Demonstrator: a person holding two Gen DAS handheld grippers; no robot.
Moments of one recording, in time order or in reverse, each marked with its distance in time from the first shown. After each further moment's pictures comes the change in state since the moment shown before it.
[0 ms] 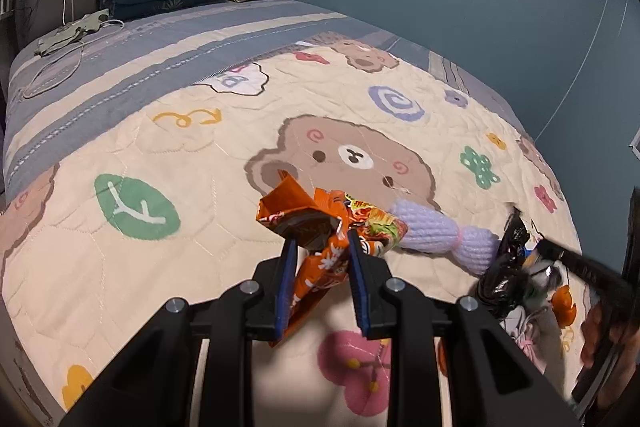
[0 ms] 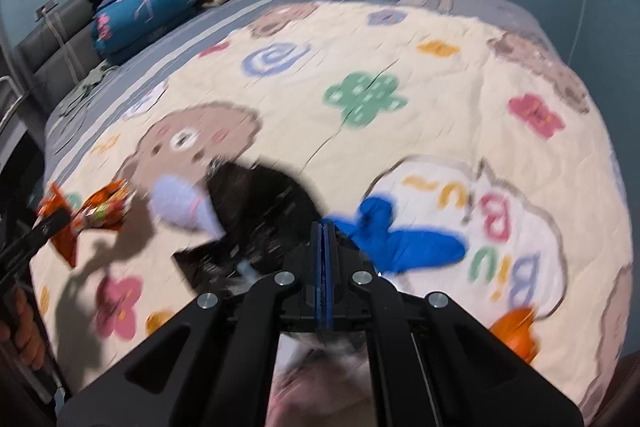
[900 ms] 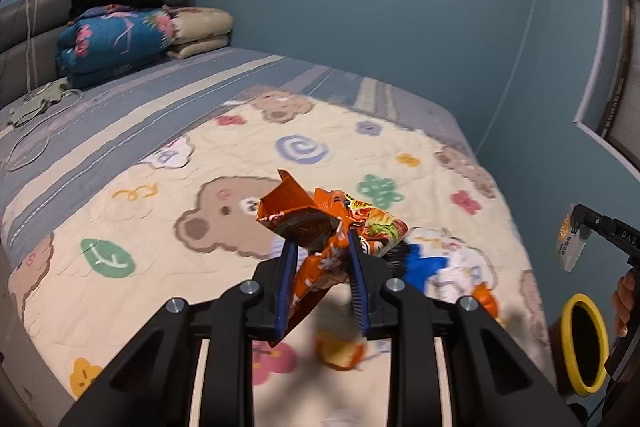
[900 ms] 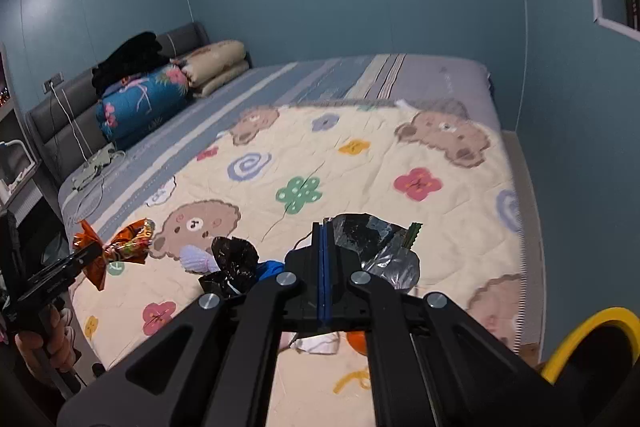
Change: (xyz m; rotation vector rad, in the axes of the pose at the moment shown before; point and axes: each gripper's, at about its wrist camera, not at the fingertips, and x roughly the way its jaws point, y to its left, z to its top) left arm -0.103 -0.111 0.007 0.162 -0.132 -0.135; right arm -0.220 -0.095 -0.011 0.099 -0.283 -0.006
